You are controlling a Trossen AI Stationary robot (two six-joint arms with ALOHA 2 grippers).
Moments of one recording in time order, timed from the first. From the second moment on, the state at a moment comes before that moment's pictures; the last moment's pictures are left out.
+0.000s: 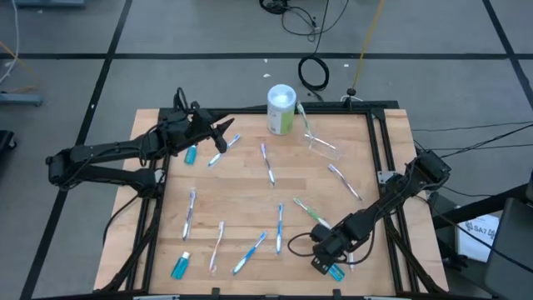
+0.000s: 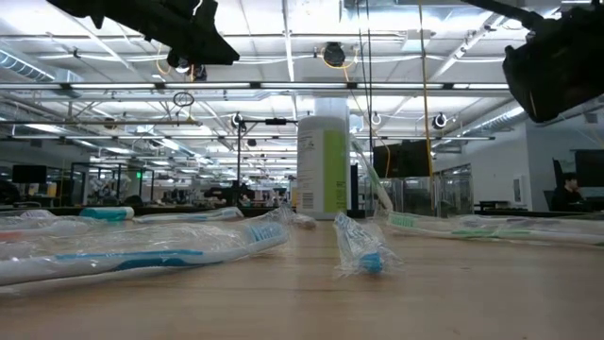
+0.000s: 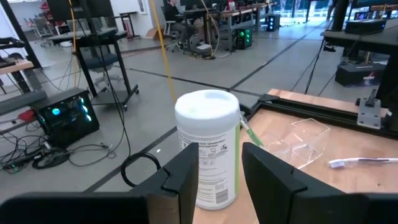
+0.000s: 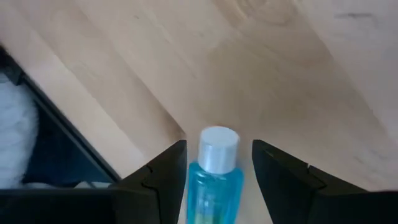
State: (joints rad) left arm 0.33 0.99 0.72 0.14 -0.30 0.05; right arm 0.65 1.71 0.99 -0.44 -0.18 1.42
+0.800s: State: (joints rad) left arm 0.33 0.99 0.72 0.14 -0.30 0.04; right arm 0.68 1.71 0.88 -0.31 -0.16 1.38
